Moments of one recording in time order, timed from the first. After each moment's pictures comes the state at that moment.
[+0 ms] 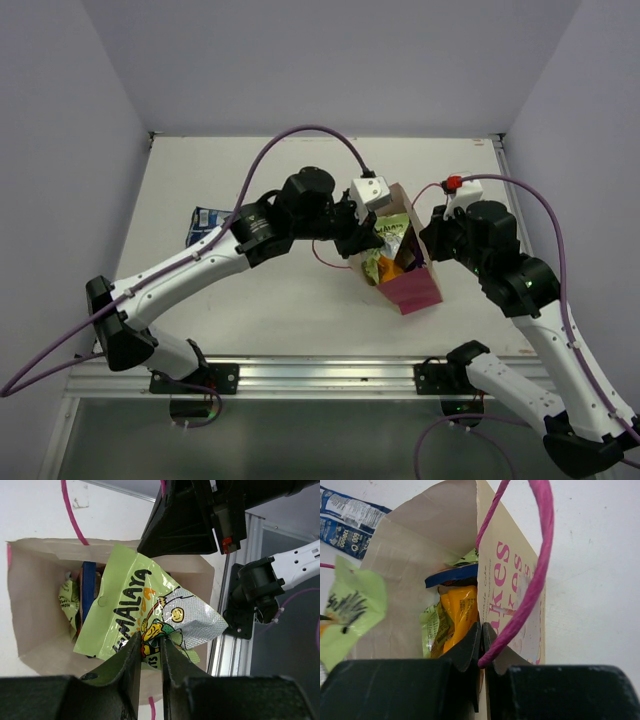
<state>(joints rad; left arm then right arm) -0.98 1.45 1.51 -0.45 0.32 0.01 0.46 0.82 1.11 -0.79 0.09 0.21</state>
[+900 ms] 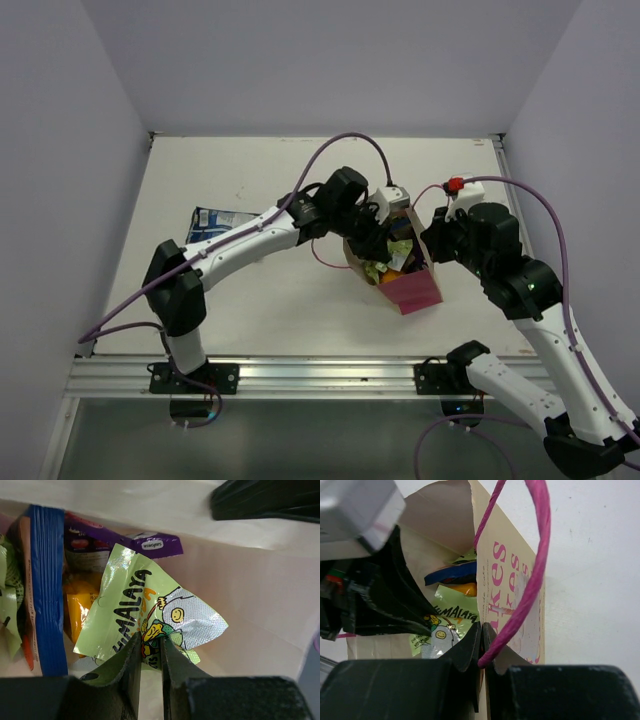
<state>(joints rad) -0.89 1.77 1.59 -0.49 0.56 -0.05 0.46 0.81 1.11 -0.80 0.08 0.21</state>
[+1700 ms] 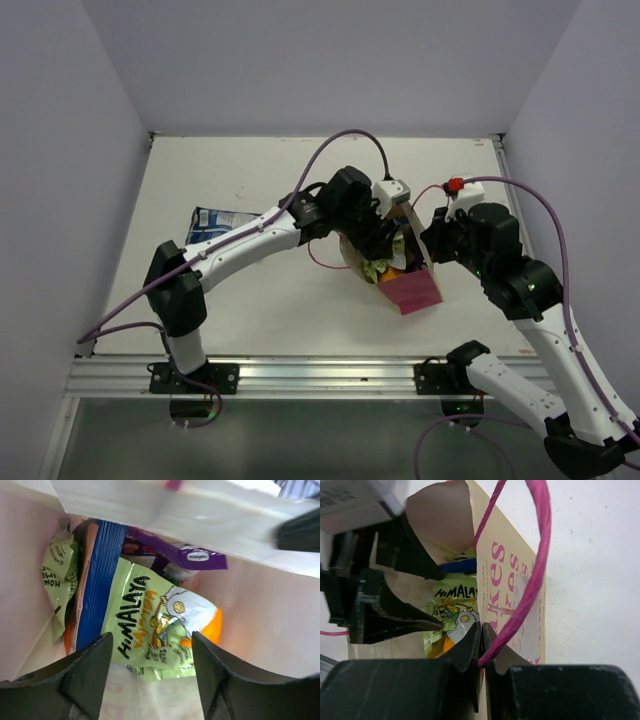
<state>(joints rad) -0.91 1.80 1.62 -0.51 0.34 -0.07 0.46 0.81 1.11 -0.80 0.08 0.21</state>
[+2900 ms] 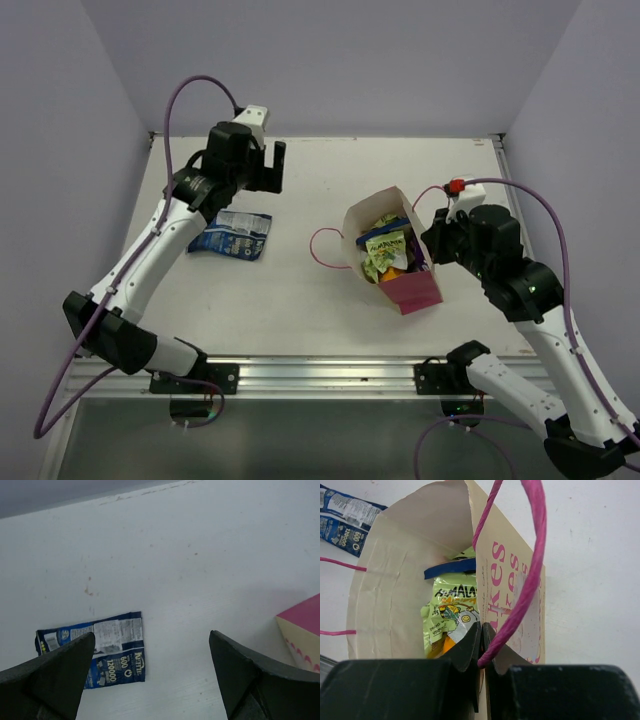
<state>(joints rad) -0.51 1.42 1.55 -0.65 -0.19 -0.15 0.46 0.80 1.10 -0.80 0.08 0.21</state>
